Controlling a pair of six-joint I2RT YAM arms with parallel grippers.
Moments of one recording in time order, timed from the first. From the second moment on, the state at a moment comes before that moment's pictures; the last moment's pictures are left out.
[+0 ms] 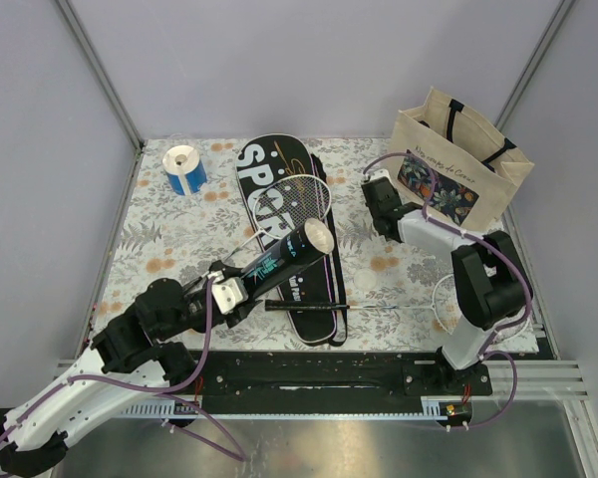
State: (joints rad) left arm -0.90 0.36 0.59 -0.47 0.10 0.35; right arm 0.44 1.70 1.09 -0.27 0.51 0.01
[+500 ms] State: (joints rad) left arm -0.90 0.38 0.59 -0.47 0.09 0.35; right arm 0.44 1.82 1.15 -0.26 0.67 -0.09
